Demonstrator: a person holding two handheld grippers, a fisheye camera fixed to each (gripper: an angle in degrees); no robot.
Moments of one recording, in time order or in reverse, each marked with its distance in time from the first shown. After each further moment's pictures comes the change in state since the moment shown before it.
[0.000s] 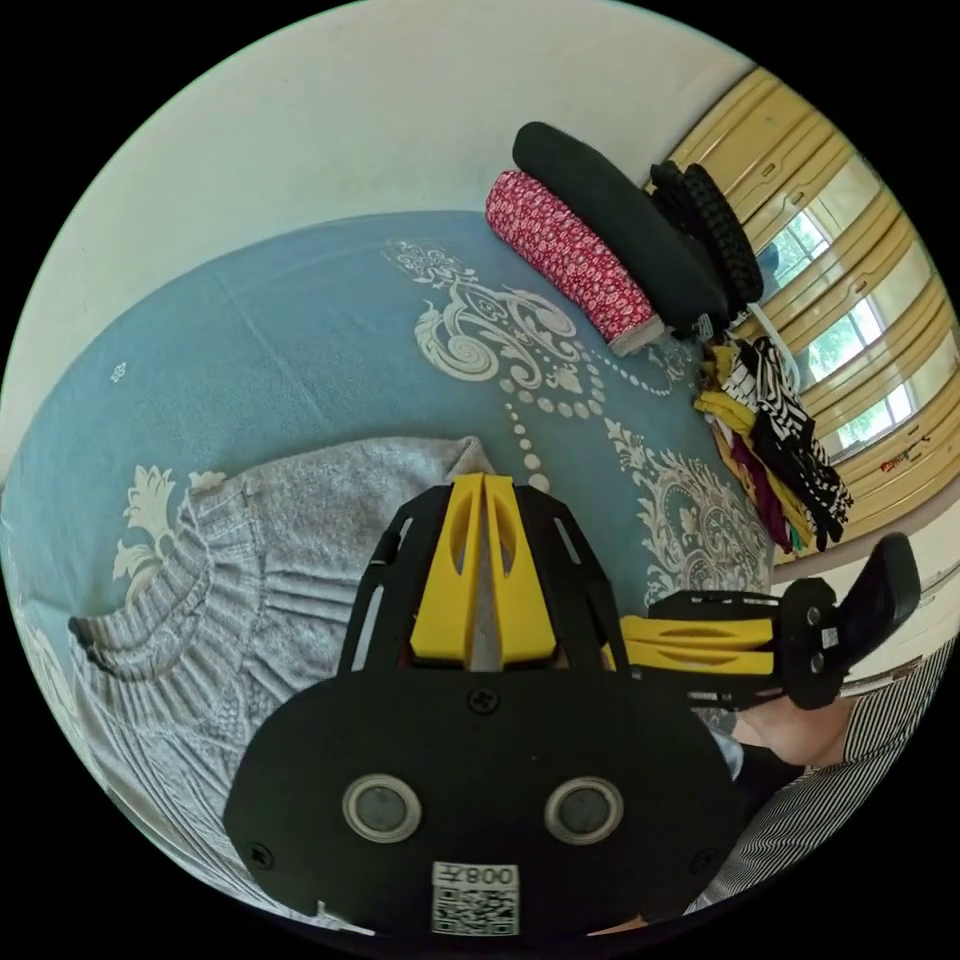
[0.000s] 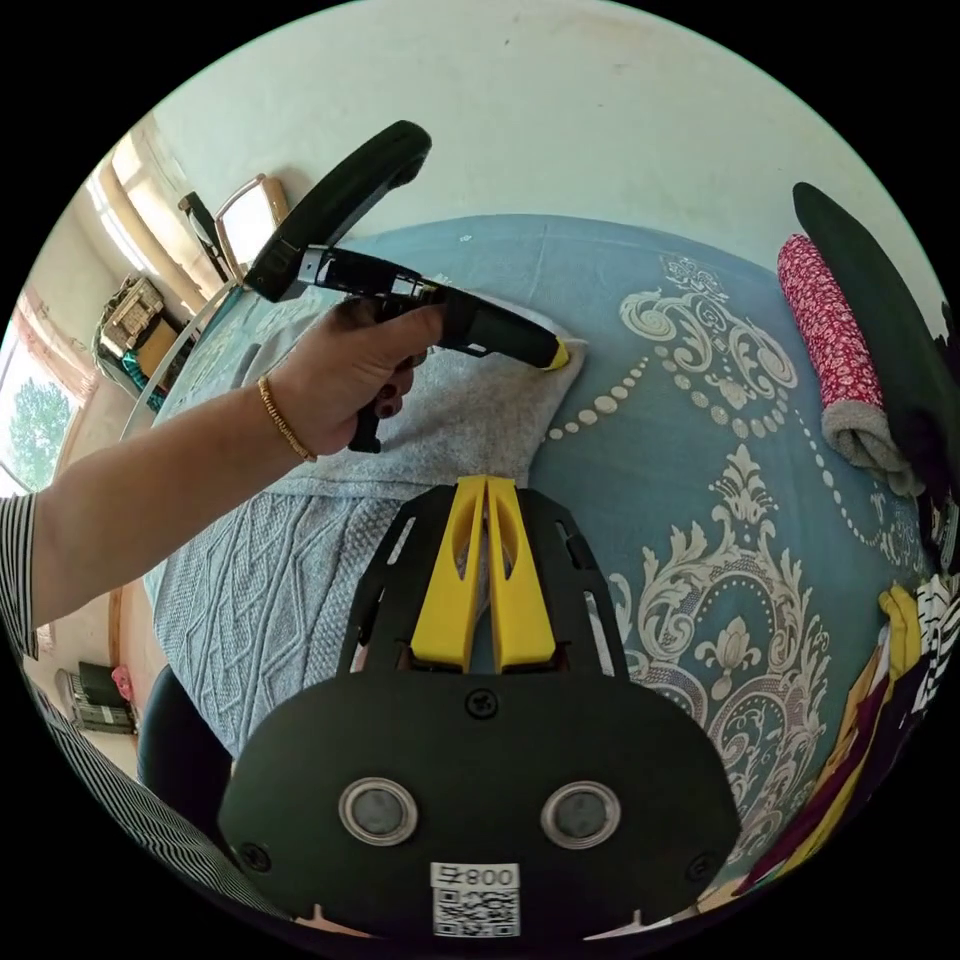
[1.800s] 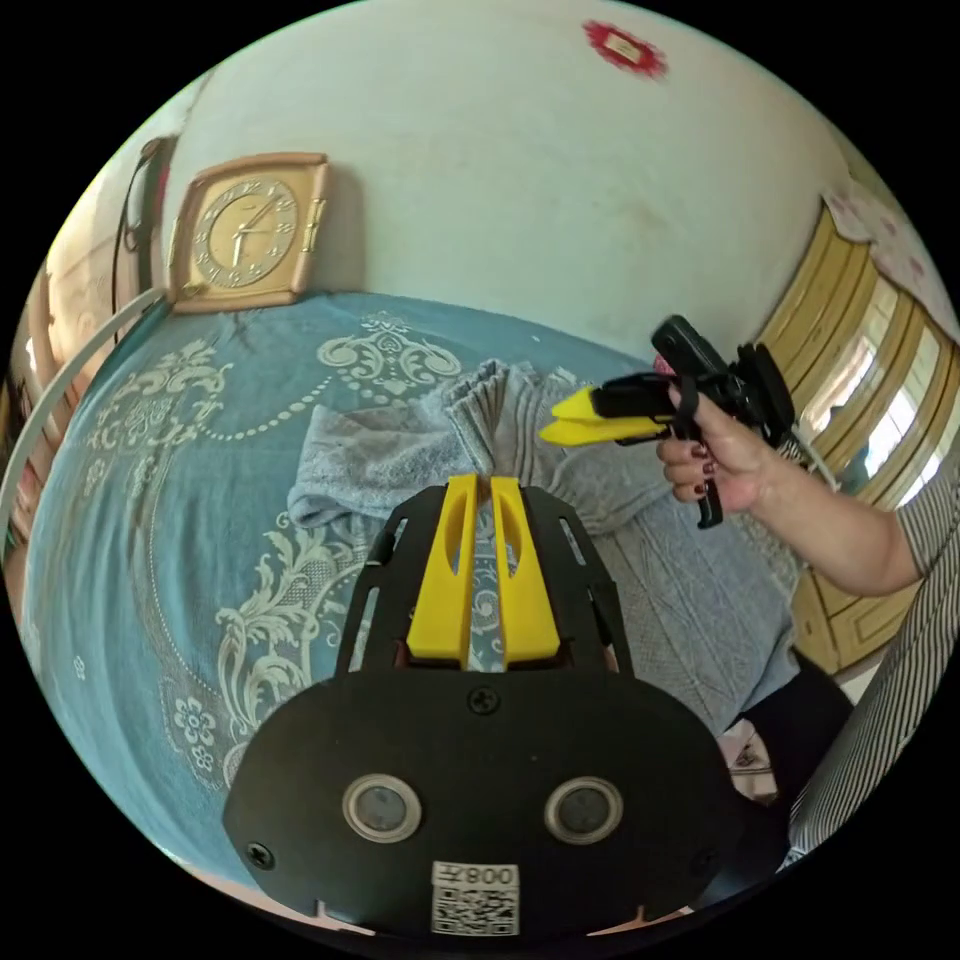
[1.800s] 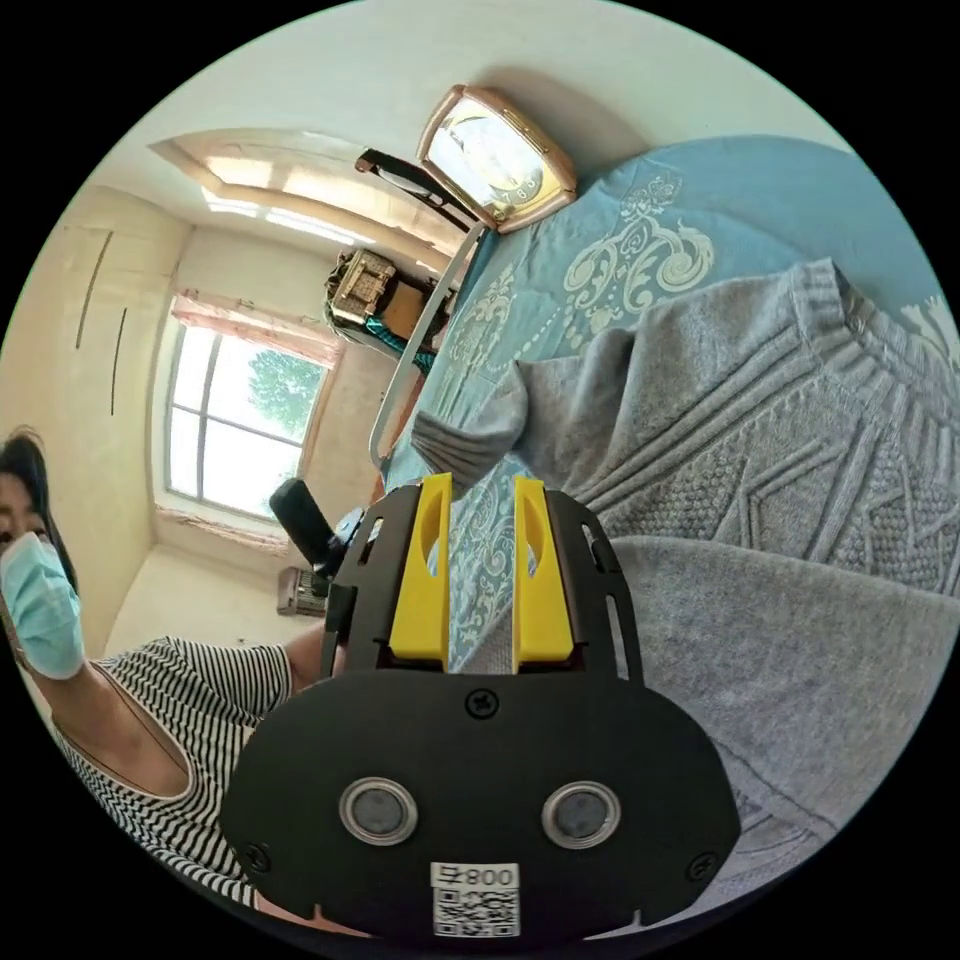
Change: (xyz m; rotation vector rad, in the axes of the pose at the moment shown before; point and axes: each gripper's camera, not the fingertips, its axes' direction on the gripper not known) left arm -0.047 0.546 -0.273 0.377 -0.338 -0.327; right arm -0.206 -0.300 0.170 -0.260 -0.890 -0.097
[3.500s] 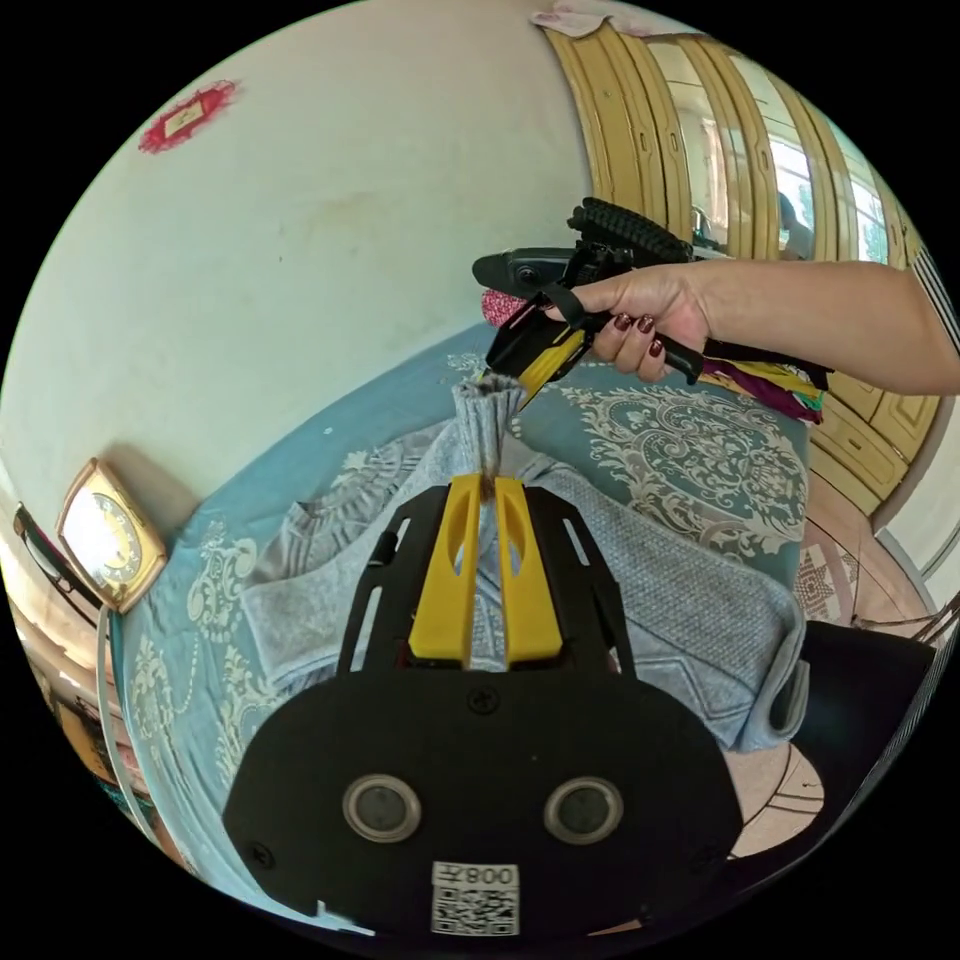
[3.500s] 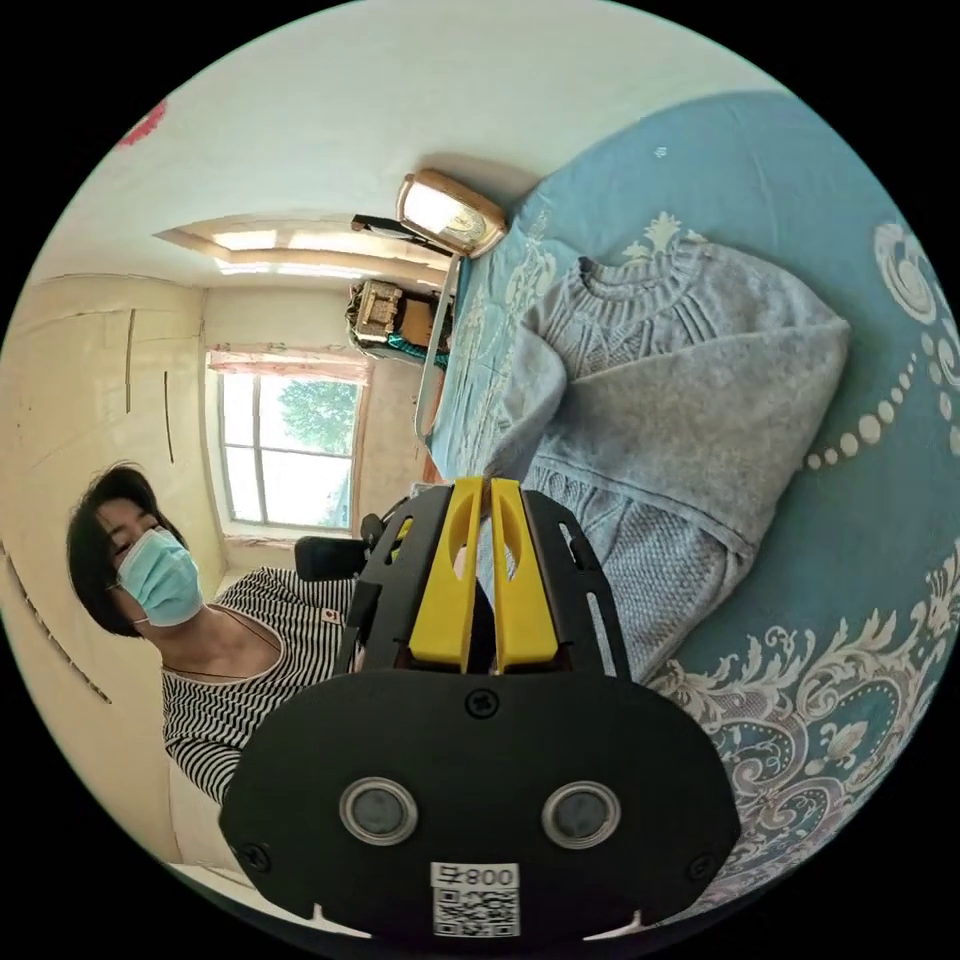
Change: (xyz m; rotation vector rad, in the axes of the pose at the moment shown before) left arm 0.507 -0.128 0.027 0.004 -0.065 0.579; right arm 0.191 0.108 -0.240 -0.037 -0.137 0.164
